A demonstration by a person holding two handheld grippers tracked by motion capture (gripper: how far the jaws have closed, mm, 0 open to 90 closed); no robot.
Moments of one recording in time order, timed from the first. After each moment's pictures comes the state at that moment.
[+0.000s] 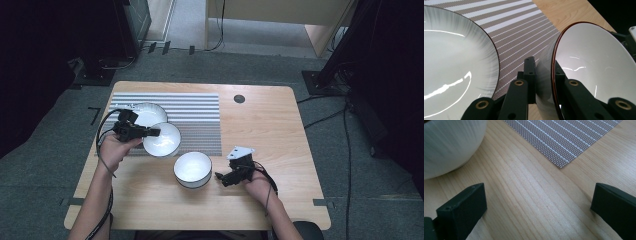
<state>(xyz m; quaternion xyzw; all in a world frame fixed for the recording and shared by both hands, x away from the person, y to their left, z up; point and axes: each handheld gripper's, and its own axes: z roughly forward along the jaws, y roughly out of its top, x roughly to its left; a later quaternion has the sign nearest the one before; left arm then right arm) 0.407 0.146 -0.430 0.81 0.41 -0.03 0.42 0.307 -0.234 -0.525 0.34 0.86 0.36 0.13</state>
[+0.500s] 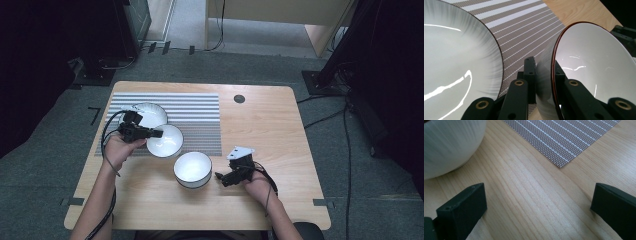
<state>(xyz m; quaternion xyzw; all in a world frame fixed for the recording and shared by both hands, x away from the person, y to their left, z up) 0.416 0.142 -0.448 0.81 0.42 -0.03 0.41 0.306 -0.233 -0.525 0.35 0.86 0.36 0.13</state>
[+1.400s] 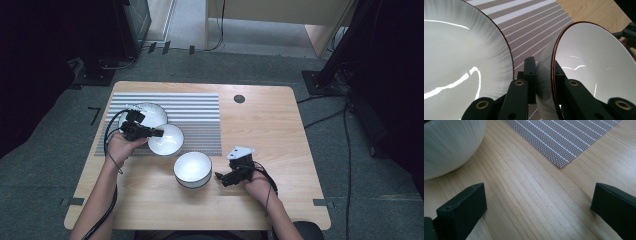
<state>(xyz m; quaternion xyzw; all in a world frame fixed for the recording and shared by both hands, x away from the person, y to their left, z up) 0.431 0.141 -0.458 0.82 0.42 -0.04 0.39 0.306 -0.233 -0.525 0.34 0.86 0.36 0.13</state>
